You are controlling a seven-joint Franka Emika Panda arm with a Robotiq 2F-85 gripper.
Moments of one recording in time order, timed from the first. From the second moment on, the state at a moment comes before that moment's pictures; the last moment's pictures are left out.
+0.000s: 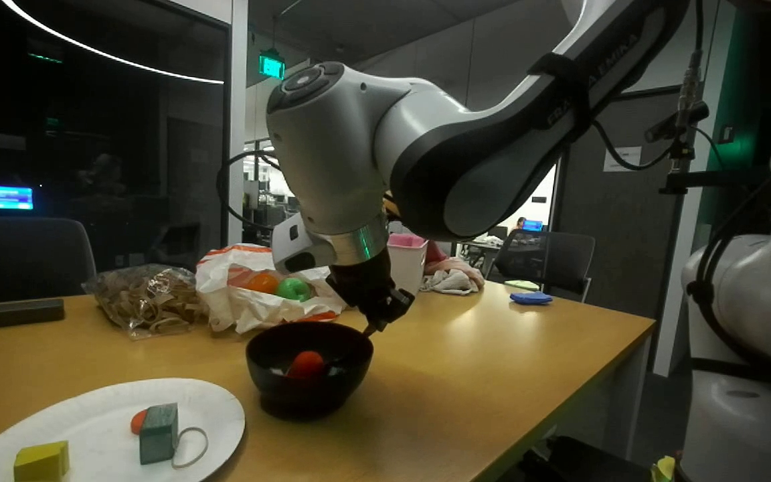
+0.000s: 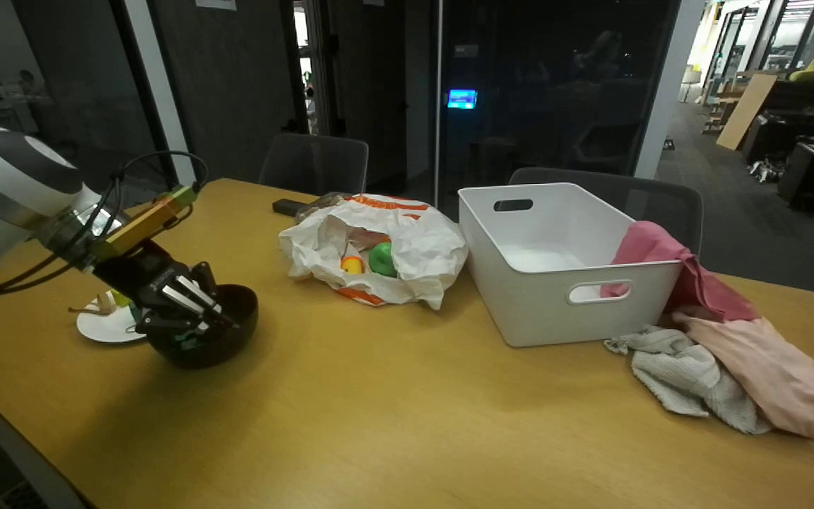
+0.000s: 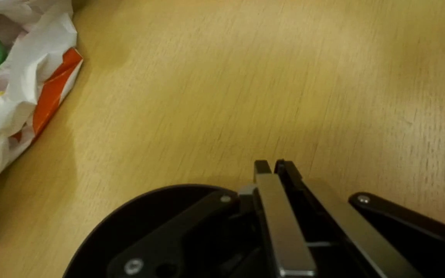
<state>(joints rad) 0.32 -0.21 0.23 -2.51 -0.75 2.03 -0.71</state>
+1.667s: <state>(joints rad) 0.28 -0.20 0.23 -2.50 -0.83 2.00 -0.51</state>
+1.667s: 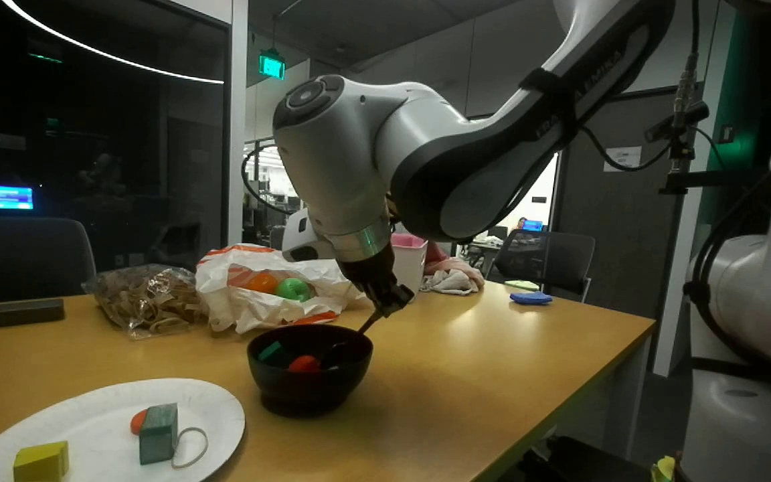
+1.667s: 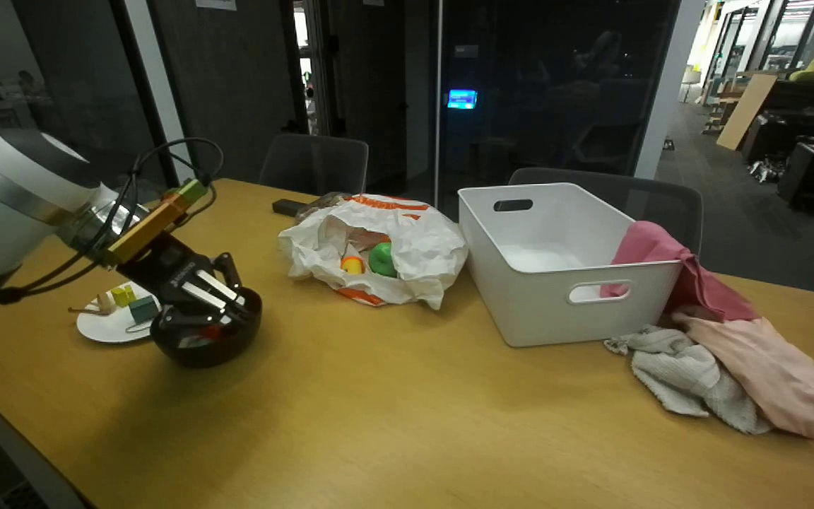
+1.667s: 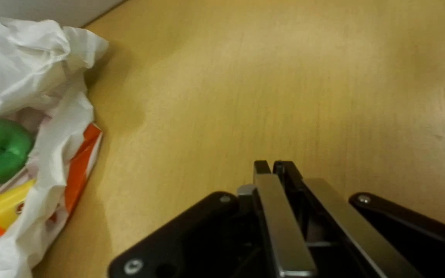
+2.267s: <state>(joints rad) 0.27 -0.21 0.21 -2.44 -0.65 2.01 -0.56</state>
